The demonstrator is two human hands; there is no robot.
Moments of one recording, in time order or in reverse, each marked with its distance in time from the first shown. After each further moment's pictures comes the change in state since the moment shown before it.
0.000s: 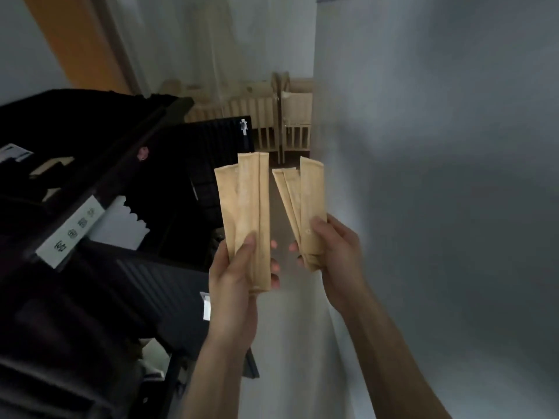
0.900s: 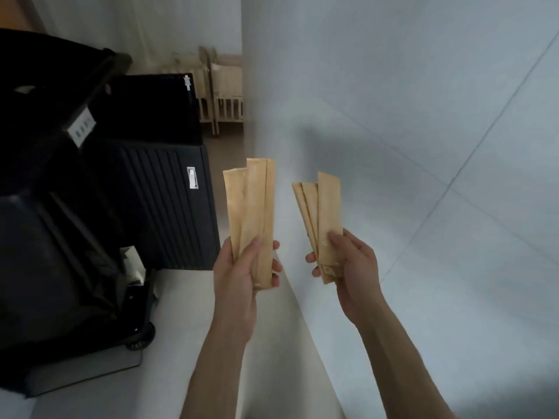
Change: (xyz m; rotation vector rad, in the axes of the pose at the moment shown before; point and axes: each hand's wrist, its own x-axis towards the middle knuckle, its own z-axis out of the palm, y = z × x) left_hand -0.455 0.037 -0.132 -0.061 -0.176 -0.225; right_hand -0.541 0.017 -0.004 -0.093 0.349 -0.026
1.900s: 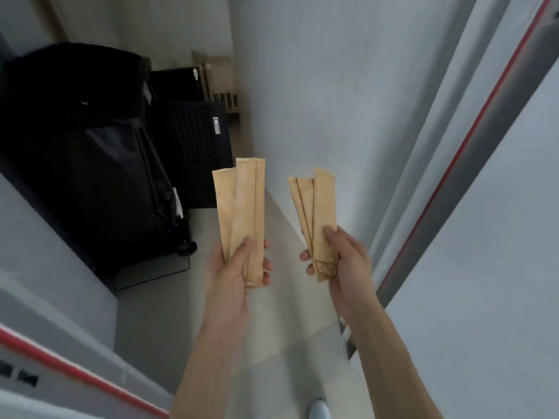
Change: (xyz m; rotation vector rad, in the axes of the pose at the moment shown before) left_hand -0.595 0.052 -0.167 0.085 -0.049 0.029; right_hand -0.620 0.054 -0.034 0.177 0.001 -0.054
